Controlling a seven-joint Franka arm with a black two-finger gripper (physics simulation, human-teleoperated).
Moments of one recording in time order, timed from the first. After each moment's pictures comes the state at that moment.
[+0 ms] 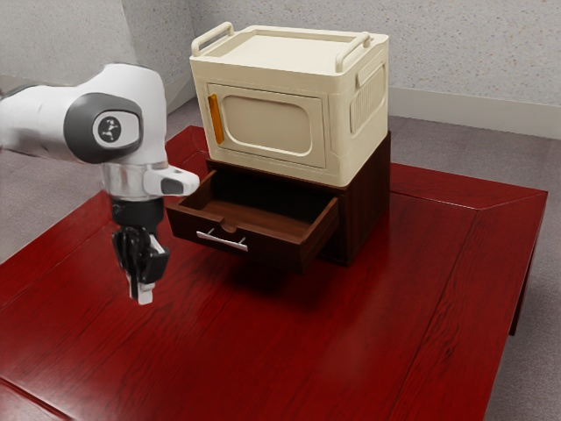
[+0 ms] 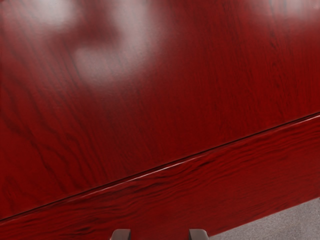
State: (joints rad) arm 0.20 -0.25 -0.30 -2.17 -0.19 1.54 0.21
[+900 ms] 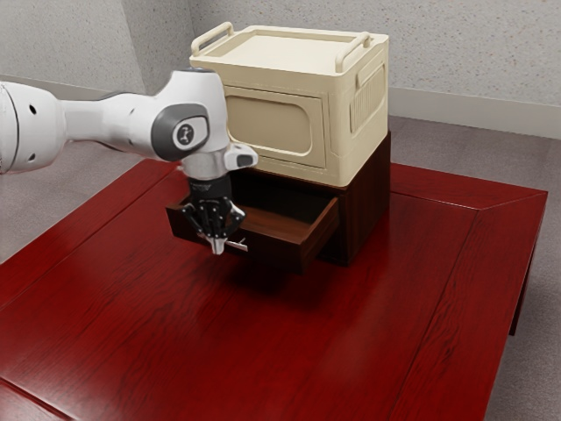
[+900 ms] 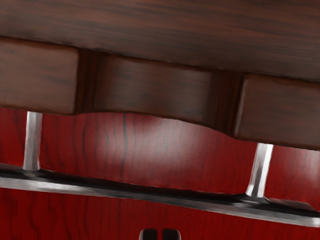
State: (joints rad) arm 0.19 0.24 -0.30 -1.80 0.01 1.86 -0.25
